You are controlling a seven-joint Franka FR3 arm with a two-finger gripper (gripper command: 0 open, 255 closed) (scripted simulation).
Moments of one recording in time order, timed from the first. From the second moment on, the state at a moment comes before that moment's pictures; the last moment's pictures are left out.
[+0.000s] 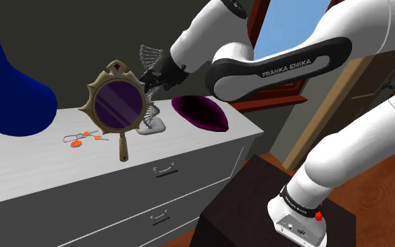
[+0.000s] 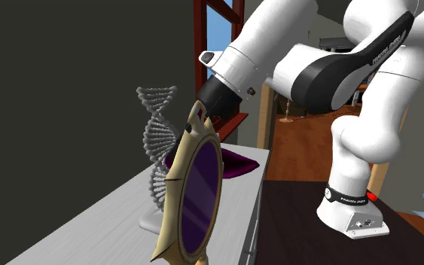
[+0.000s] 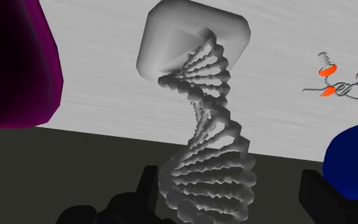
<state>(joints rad) -0.16 -0.31 0.62 -2.33 -0.14 2.70 0.65</state>
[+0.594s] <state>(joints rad) -0.24 -0.25 0.70 -2.37 -0.27 2.81 0.76</state>
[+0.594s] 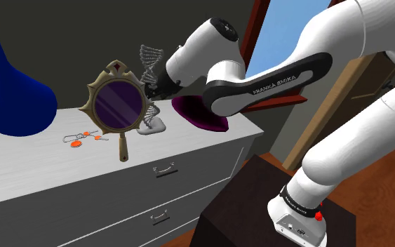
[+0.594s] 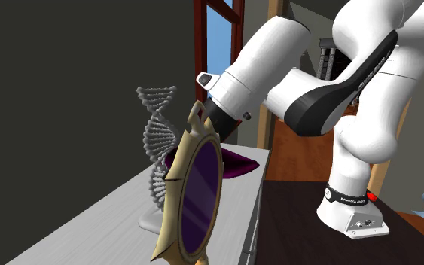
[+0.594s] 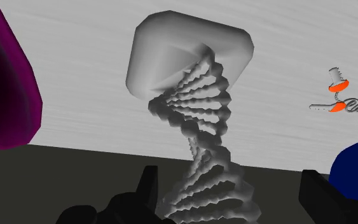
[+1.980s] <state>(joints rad) -0.17 -0.30 0.63 -2.29 -0.16 2.69 0.66</state>
